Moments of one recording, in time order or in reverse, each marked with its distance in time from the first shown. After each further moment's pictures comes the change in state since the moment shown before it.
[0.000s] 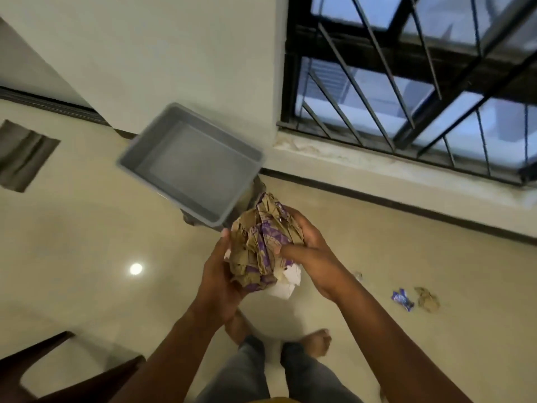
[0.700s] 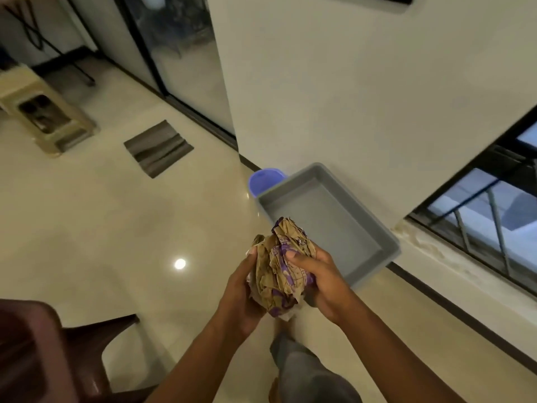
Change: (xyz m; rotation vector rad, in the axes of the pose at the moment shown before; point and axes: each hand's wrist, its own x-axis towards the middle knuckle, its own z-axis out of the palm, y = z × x) left_hand 0.000 0.189 -0.213 -0.298 0.151 0.237; right_hand 0.183 -0.043 0.288 0.130 -0.262 0.211
